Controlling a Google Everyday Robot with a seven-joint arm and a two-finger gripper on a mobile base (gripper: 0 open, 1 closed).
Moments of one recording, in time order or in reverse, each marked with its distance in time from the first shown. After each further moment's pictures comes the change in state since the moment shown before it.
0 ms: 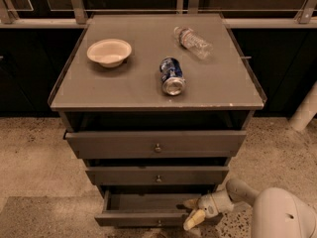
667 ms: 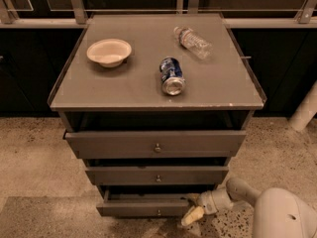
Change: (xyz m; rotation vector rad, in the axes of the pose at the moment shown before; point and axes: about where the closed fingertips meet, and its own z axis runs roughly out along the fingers) arm -0.001 -0.032 -0.002 0.135 -0.002 -0.042
